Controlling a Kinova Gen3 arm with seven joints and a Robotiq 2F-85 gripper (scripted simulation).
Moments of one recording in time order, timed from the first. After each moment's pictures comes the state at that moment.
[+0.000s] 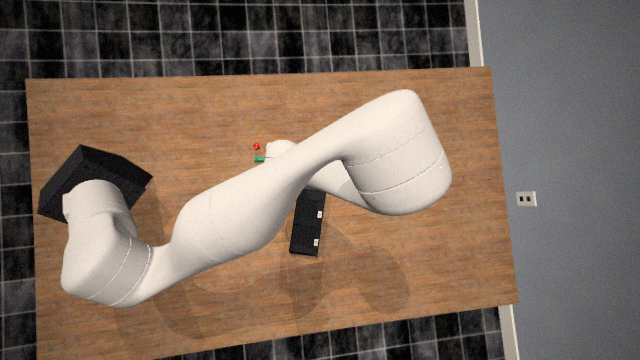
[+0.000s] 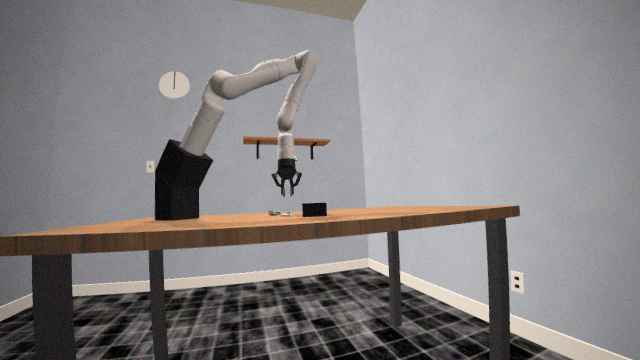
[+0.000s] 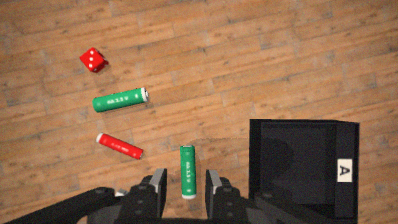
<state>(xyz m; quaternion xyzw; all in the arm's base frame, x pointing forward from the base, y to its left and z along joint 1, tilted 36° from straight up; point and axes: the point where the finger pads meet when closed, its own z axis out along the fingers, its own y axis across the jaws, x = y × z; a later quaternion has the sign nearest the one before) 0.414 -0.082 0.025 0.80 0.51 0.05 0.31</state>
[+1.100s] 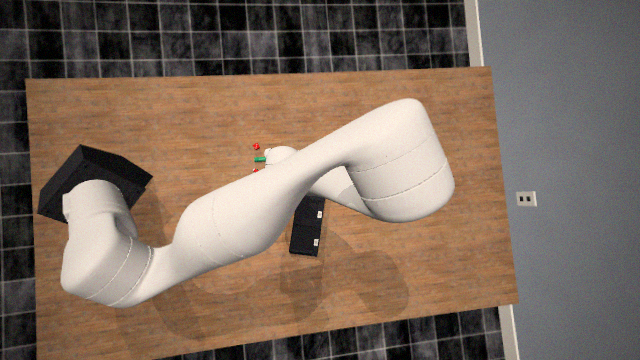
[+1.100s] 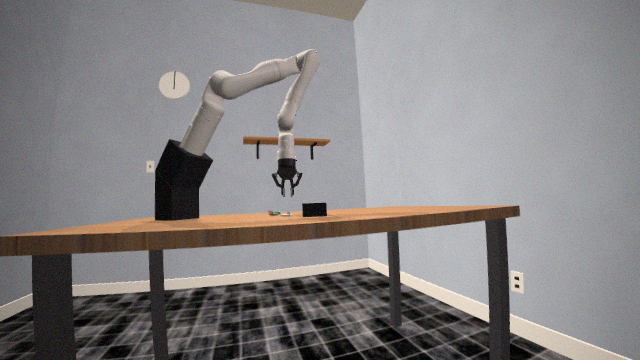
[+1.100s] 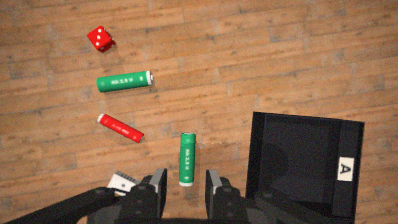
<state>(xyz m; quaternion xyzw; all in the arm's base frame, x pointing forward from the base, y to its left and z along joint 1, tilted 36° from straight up) 0.411 -0.094 0.028 0.78 0.54 0.03 0.31</state>
